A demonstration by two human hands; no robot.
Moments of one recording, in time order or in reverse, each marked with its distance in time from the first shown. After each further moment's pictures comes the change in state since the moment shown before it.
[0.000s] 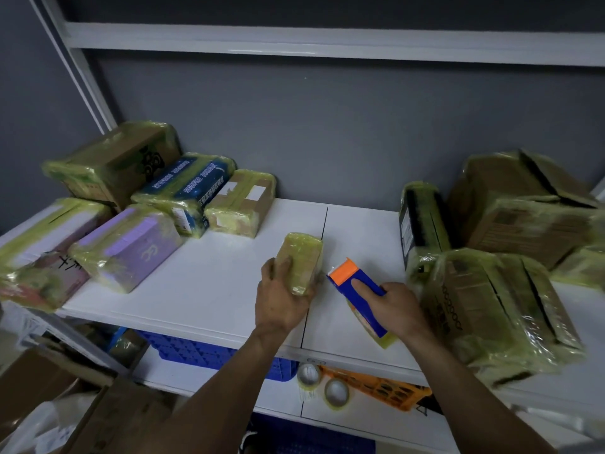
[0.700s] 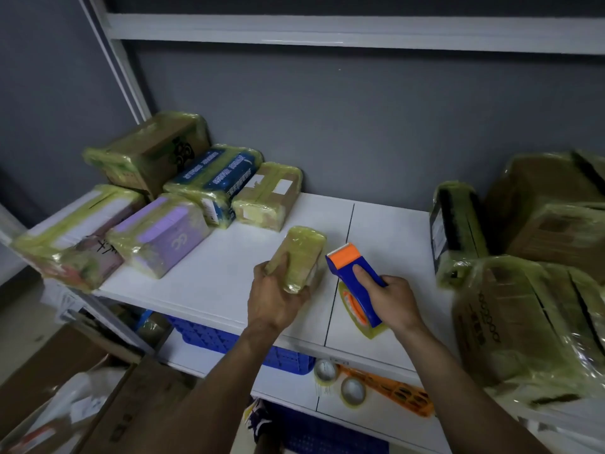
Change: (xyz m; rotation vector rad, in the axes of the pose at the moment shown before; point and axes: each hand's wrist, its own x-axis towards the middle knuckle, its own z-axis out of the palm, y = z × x) left_hand 0.000 -0.039 -0.044 0.061 0.037 -0.039; right_hand 0.004 -0.040 0.043 0.314 -0.054 0.036
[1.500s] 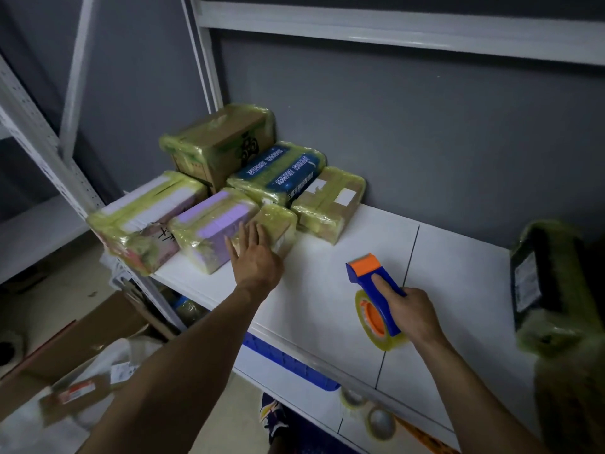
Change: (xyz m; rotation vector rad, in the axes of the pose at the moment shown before) left_hand 0.106 -0.097 -0.080 0.511 0.115 -0.178; right_hand 0.055 -0.040 0.077 -0.177 -0.121 -0.007
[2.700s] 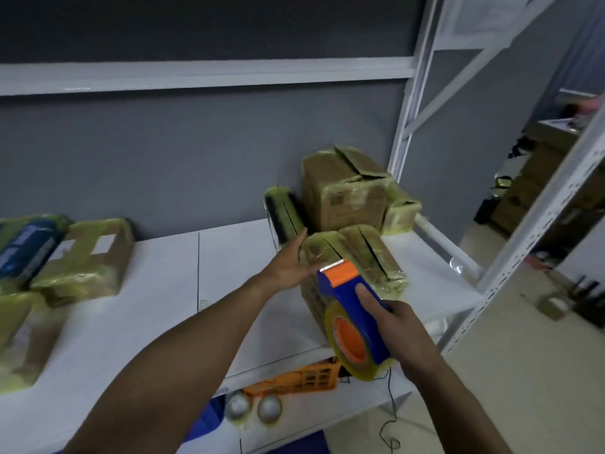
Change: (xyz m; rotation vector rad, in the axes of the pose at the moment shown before) left_hand -0.183 0.395 0.010 -0.809 -0.951 0.862; right_hand -0.264 0.123 -0.227 0.376 0.465 0.191
